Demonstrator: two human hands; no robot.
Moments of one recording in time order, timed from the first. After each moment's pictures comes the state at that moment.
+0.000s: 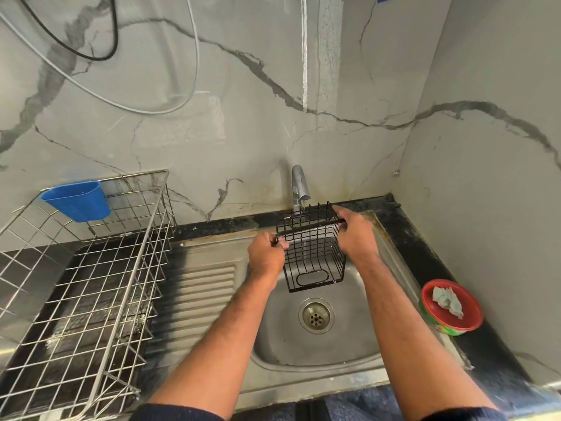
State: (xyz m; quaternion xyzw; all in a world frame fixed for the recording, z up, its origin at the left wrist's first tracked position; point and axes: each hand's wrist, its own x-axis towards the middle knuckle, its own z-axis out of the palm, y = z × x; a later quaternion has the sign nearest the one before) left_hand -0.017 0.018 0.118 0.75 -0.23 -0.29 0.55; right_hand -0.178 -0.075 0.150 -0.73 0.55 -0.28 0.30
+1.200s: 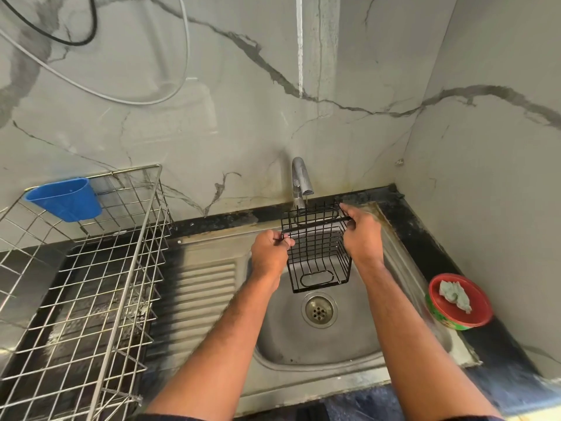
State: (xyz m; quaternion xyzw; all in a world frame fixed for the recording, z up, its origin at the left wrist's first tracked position) left_hand -0.013 0.014 0.113 0.73 -0.23 -0.34 0.54; right_hand -0.171 -0.068 0.139 -0.63 0.57 -0.36 0.38
